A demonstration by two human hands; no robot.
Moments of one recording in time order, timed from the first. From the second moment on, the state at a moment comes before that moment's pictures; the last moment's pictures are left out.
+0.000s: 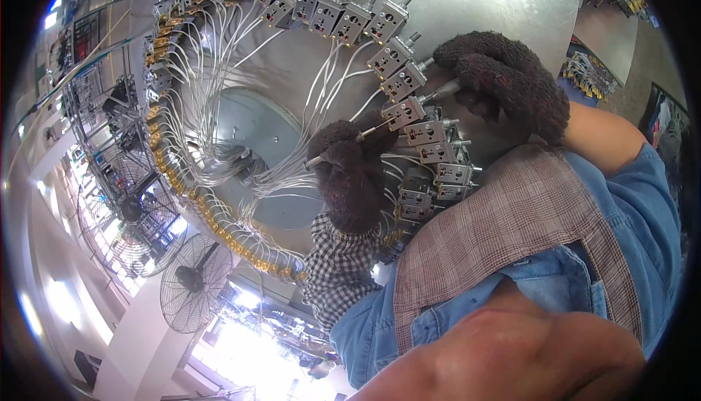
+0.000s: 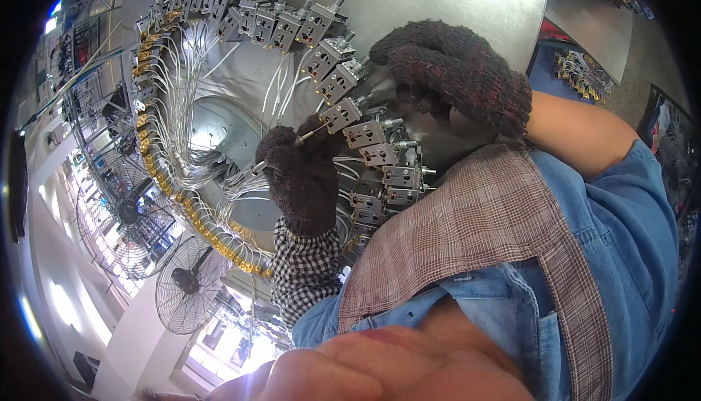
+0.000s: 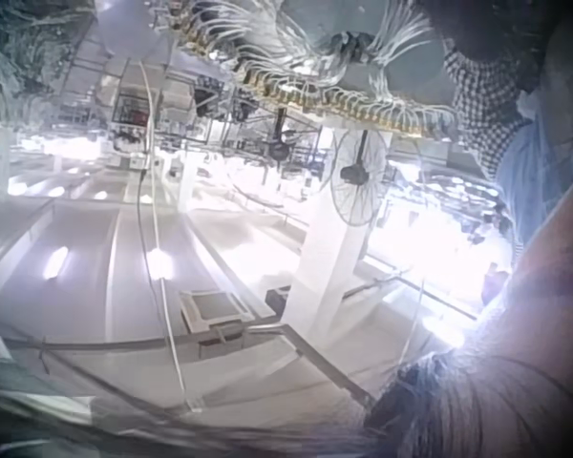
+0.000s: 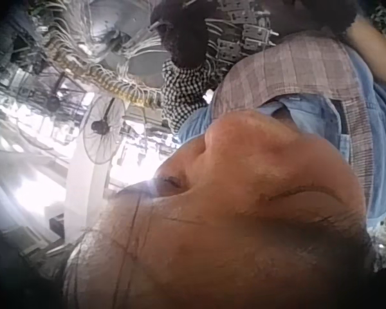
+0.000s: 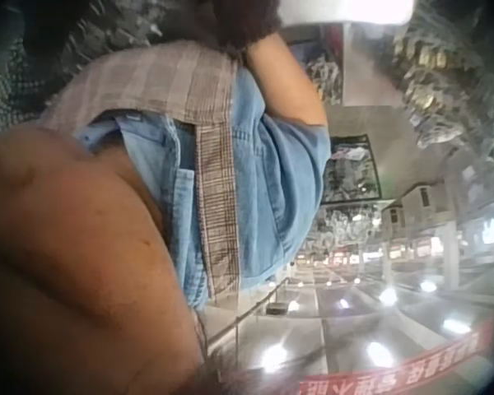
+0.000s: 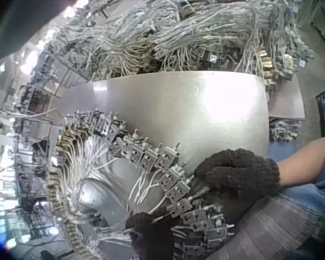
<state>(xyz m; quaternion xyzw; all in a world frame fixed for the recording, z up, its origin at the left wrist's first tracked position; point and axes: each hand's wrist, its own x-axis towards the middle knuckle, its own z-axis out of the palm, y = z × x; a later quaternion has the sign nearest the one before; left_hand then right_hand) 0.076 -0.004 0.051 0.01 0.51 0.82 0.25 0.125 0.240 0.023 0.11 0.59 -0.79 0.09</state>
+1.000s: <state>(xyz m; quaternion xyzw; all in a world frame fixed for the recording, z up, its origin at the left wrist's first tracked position) 0.076 -0.004 0.054 -0.06 0.53 0.81 0.26 0.118 0.248 0.012 -0.11 0.80 -0.60 -0.03</state>
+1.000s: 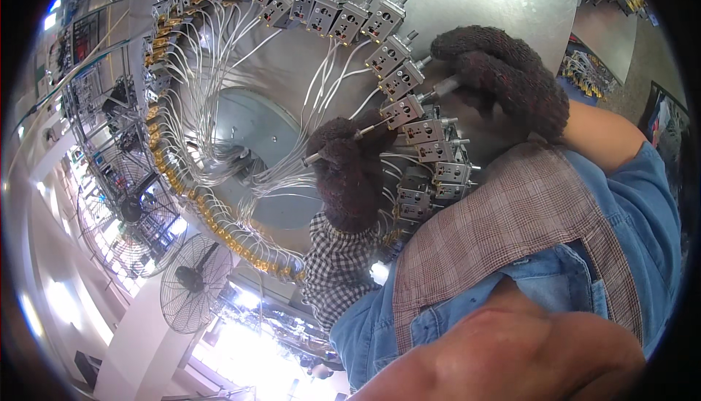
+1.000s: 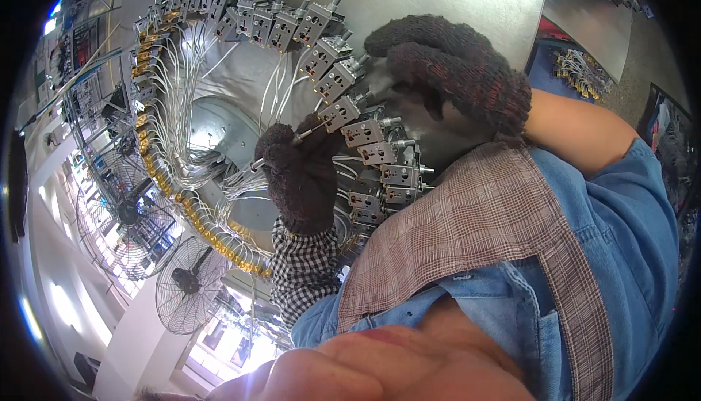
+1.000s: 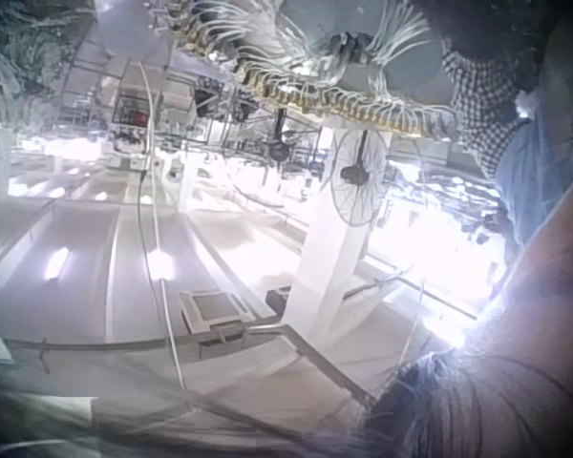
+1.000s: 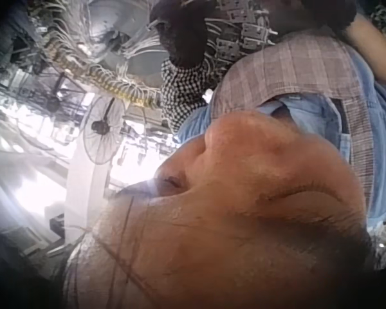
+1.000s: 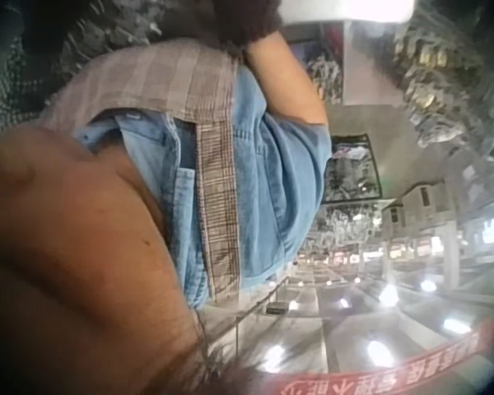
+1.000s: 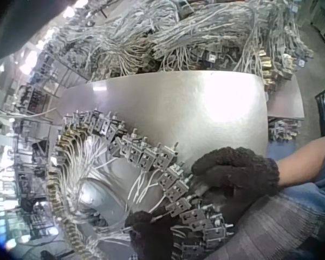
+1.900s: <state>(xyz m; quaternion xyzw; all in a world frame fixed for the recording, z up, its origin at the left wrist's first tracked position) 0.077 -0.008 0.050 -0.03 0.53 0.81 0.25 0.117 0.244 0.010 -0.17 0.85 -0.48 -0.14</state>
